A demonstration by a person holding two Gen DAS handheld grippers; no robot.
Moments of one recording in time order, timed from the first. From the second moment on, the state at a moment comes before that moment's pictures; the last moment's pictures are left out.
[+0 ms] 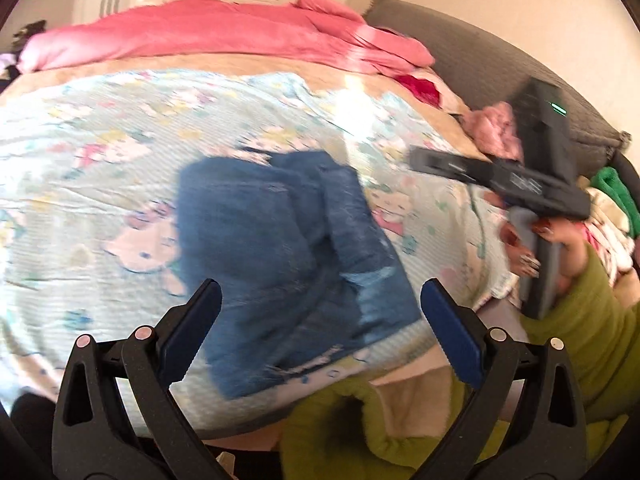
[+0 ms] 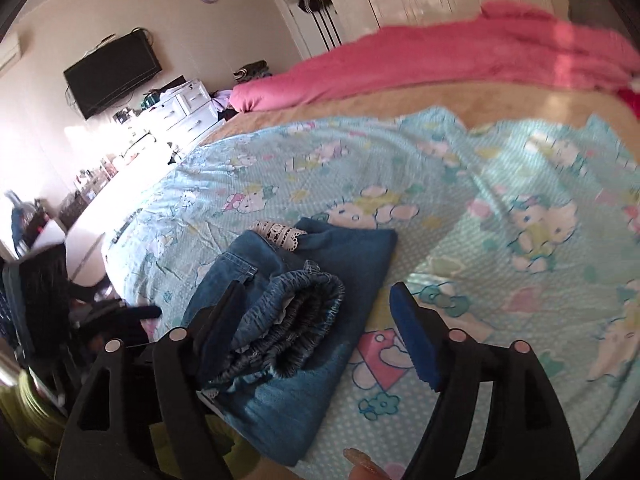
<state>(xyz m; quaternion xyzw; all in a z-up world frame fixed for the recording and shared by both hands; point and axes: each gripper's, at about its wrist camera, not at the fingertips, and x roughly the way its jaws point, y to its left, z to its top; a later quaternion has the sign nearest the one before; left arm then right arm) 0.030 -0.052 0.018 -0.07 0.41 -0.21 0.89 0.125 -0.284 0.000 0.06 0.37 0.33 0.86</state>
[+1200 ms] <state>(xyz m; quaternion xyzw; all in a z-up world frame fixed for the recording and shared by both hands) 0.122 -0.039 -0.029 -0.07 0.48 -0.16 0.86 0.006 -0.154 -0.045 -0.30 0.30 0.50 0.75</state>
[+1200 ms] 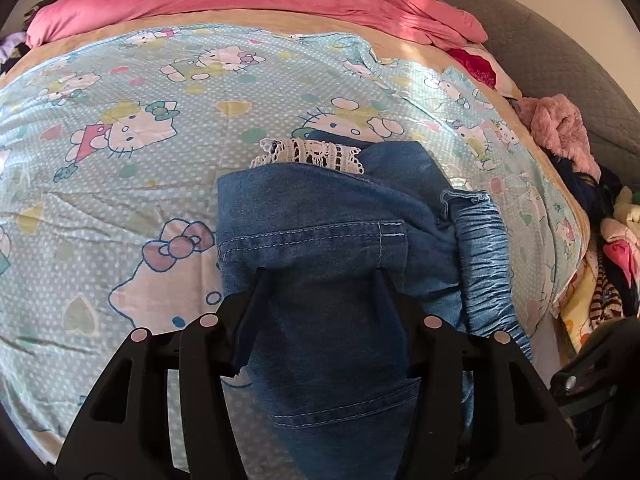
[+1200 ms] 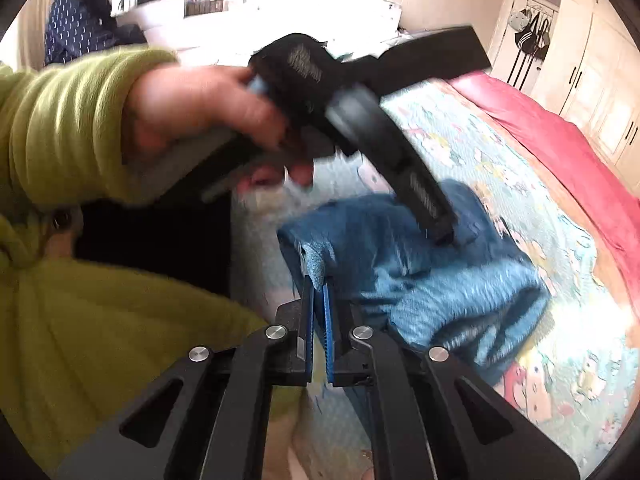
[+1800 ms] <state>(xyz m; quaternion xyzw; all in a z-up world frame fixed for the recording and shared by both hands) 0.106 -0.040 -0.013 -0.06 0.45 -0.15 0.88 0.009 -0.168 -0.020 -0.22 0.34 0.49 0.77</state>
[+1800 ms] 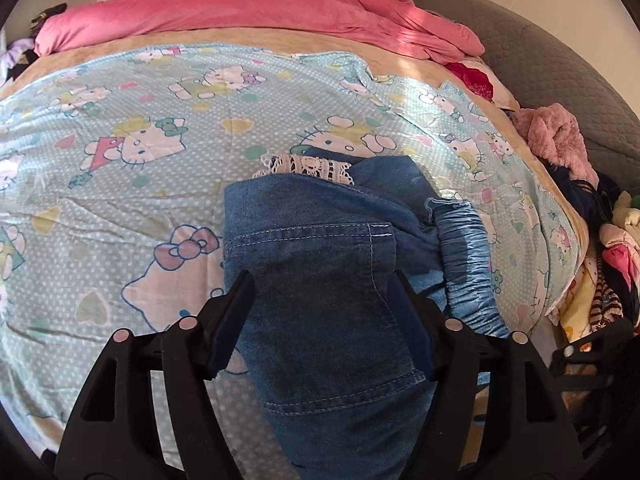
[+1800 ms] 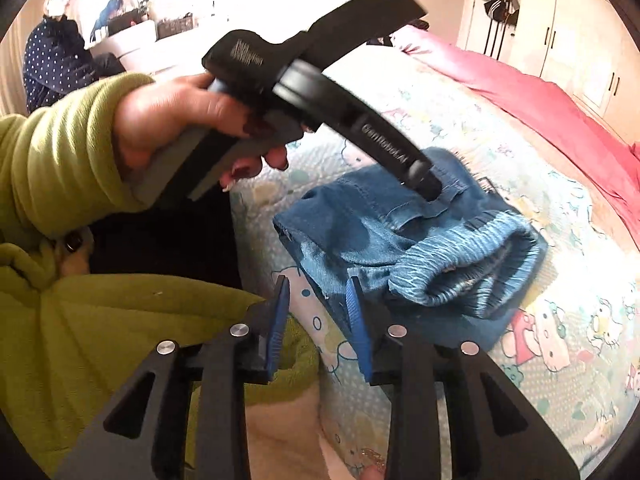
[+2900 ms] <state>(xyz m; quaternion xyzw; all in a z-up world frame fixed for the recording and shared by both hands) 0.031 -0.066 -0.035 0.01 0.47 -0.18 0.86 0.161 -0.124 -0.043 -0.24 0.45 0.35 0.79</state>
